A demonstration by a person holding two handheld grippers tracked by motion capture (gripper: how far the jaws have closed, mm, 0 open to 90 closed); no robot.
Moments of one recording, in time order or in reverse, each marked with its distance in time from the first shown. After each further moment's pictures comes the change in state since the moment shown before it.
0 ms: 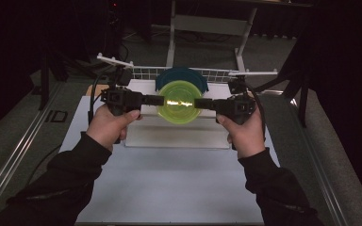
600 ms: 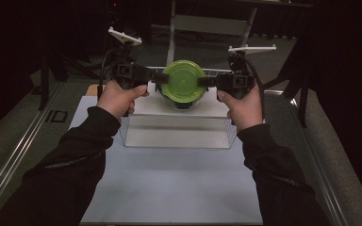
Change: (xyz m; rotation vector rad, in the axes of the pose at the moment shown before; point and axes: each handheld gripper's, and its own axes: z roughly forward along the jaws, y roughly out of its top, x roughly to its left) left arm 0.015 0.051 0.020 -0.003 0.020 -0.020; right arm -0.017 0.049 0.011 0.004 -0.081 0.040
